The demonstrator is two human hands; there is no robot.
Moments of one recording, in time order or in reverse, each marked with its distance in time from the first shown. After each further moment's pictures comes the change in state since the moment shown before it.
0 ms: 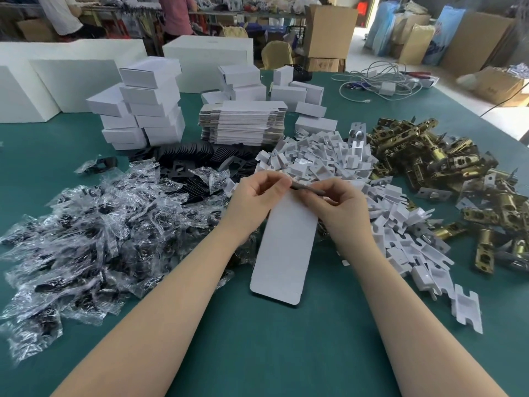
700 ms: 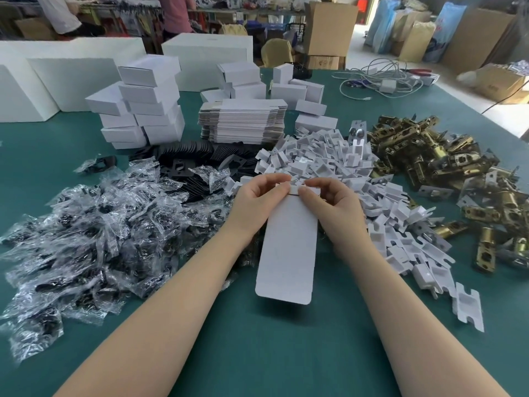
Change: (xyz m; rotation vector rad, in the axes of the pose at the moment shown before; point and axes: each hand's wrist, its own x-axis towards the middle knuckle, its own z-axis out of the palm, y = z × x) left_hand -0.004 0.001 0.008 -0.013 0.081 -0.116; right_hand -0.005 -0.002 0.005 -0.014 0.028 0.181
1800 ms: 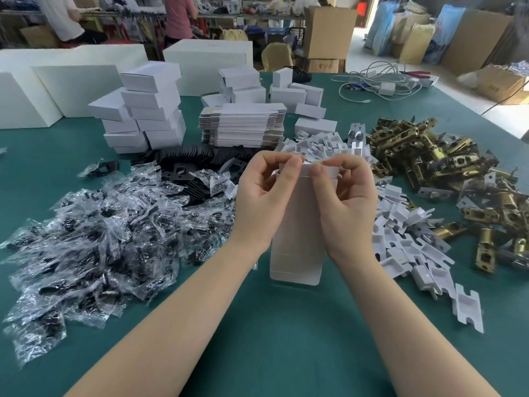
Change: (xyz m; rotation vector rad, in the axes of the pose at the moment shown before) left_hand -0.029 0.041 0.024 -0.143 0.111 0.371; right_hand -0.024 -0.038 0.015 0.132 0.182 -0.507
